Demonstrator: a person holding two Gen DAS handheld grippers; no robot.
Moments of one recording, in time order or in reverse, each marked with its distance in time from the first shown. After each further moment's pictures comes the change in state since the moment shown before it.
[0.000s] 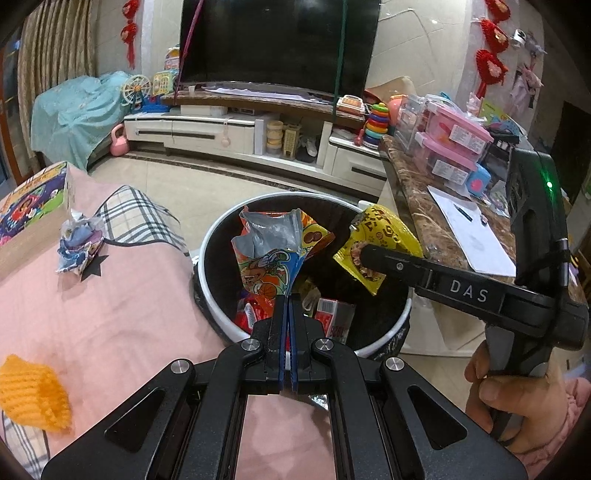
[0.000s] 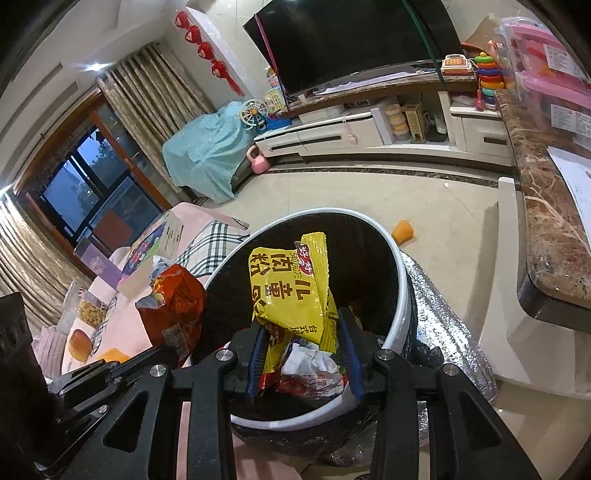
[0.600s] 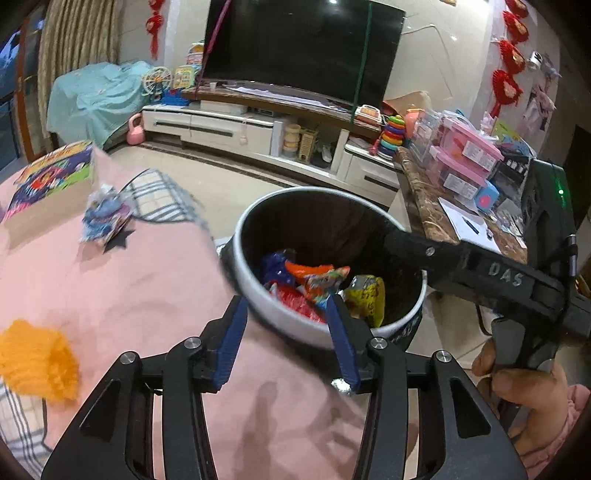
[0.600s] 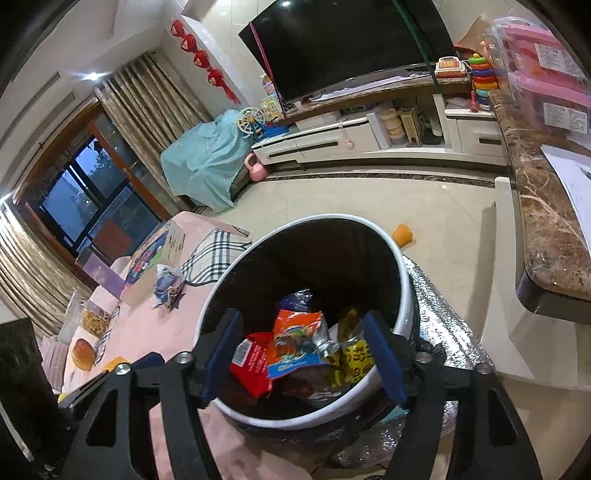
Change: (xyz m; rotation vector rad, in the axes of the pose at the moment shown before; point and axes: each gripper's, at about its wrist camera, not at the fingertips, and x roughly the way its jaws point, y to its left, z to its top) left arm -0.019 0.028 -0.021 -0.082 -0.019 0.017; right arm -0.009 0.005 -0.003 0.028 -0.032 0.004
